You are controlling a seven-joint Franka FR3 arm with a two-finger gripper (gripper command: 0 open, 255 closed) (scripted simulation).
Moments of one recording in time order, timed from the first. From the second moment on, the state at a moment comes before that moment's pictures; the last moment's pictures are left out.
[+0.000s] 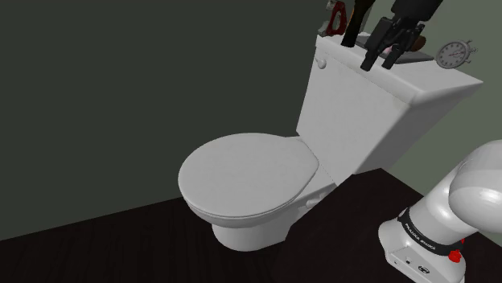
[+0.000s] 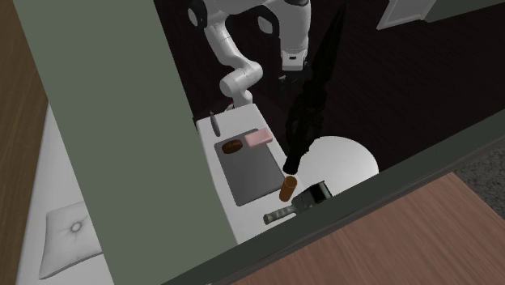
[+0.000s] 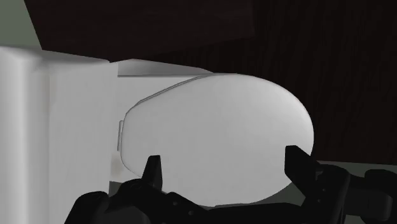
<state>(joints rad) 0.00 -0.83 -0.04 -2.35 0.09 1.59 0.11</state>
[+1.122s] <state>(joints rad) -0.03 -0.63 -0.37 -2.11 -0.14 1.53 -0.35</state>
